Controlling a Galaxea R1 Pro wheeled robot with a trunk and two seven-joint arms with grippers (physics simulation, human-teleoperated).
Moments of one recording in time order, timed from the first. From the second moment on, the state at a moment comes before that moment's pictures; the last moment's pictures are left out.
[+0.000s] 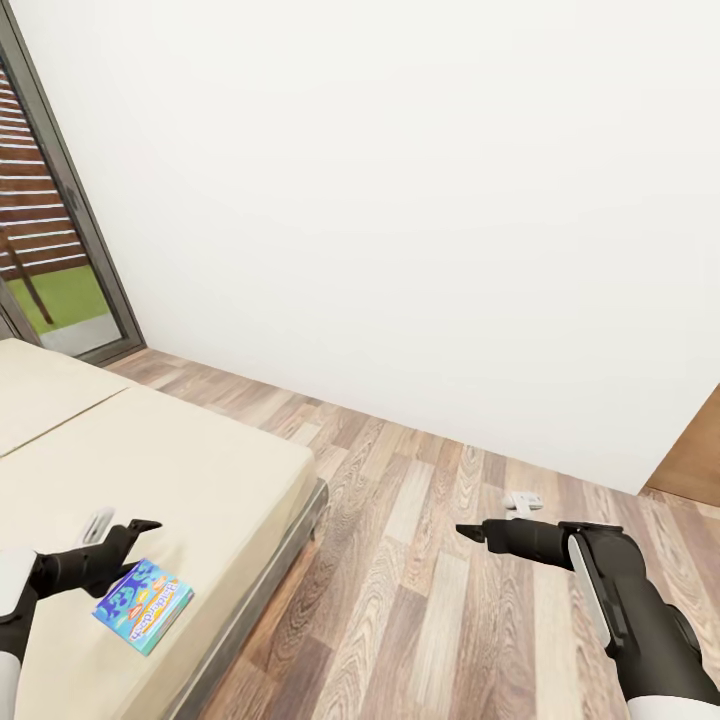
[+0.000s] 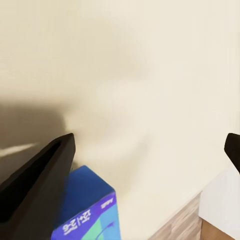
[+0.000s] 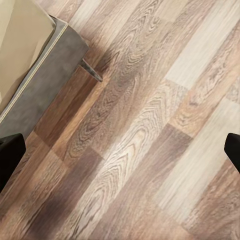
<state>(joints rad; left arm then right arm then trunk) -0.58 0.29 0.62 -0.84 0.96 1.00 0.24 -0.43 -0.11 -0.18 -1.34 0.08 0.94 0.70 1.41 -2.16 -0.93</state>
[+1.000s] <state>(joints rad) -0.55 0.36 0.62 -0.84 0.95 0.98 0.21 -0.43 -0.11 -0.18 -1.34 0.08 0.94 0.70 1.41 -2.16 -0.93</state>
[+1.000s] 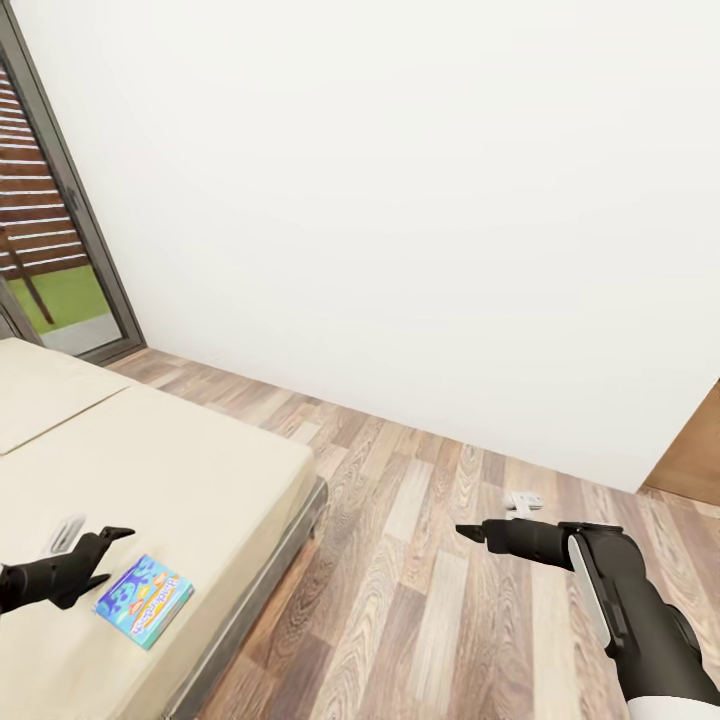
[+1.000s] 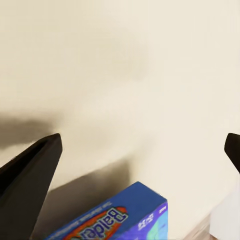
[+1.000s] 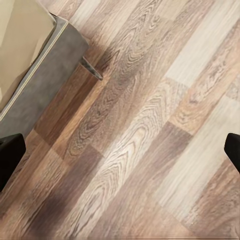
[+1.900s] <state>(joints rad) -0.54 0.36 0.62 -0.84 0.95 0.97 0.21 -0.43 -0.11 -0.18 -1.34 0.08 0.94 0.70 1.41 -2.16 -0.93</state>
